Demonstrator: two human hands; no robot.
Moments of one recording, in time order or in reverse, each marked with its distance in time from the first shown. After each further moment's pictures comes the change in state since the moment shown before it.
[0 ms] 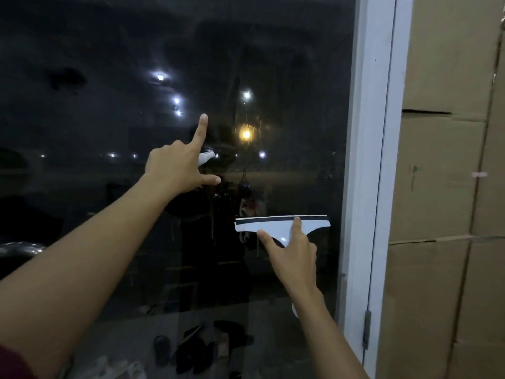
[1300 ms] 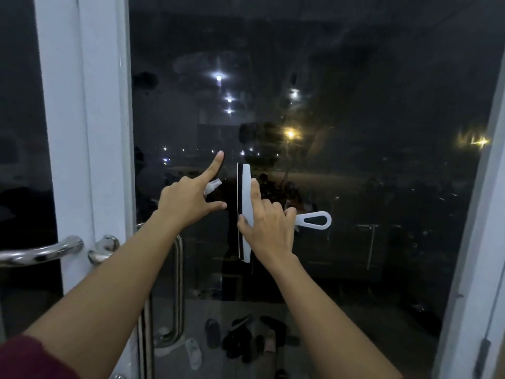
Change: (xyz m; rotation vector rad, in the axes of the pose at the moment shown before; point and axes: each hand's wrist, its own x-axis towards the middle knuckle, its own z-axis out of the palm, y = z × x) left_hand -0.108 -0.223 0.036 -0.114 -0.028 -0.120; right_hand -0.071 -0.199 0.179 -0.519 0.061 -0.675
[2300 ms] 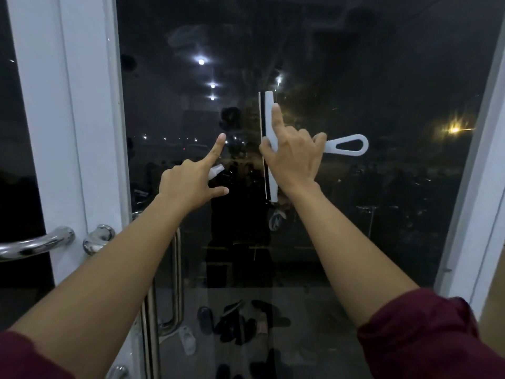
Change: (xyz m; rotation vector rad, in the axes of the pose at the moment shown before) left_hand 0.005 0.000 -0.001 -0.016 -0.067 0.013; right_hand 0.089 0.023 -0.040 -0.199 0.267 0.048
